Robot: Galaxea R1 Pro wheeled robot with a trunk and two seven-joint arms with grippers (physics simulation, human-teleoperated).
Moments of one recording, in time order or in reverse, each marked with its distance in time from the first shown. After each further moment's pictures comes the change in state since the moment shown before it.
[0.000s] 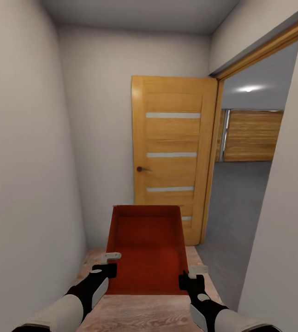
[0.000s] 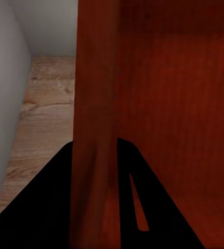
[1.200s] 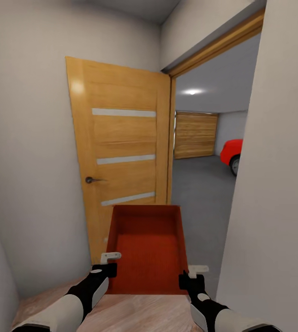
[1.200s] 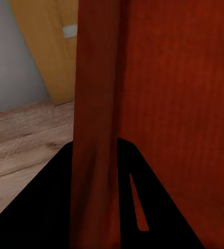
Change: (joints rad) left arm 0.000 -0.001 -0.002 -0.002 0.003 -0.002 0.002; right arm 0.000 -0.001 -0.007 -0.002 0.010 0.001 0.001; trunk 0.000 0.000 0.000
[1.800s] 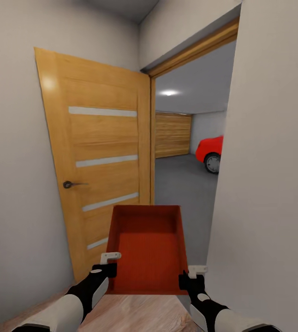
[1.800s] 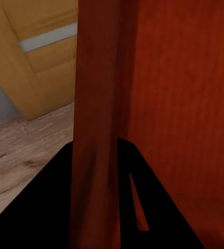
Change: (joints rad) left arm 0.000 0.000 0.004 0.000 -0.005 0.003 -0.001; right arm 0.000 0.001 0.002 0.001 -0.004 0.001 0.000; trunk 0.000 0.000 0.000
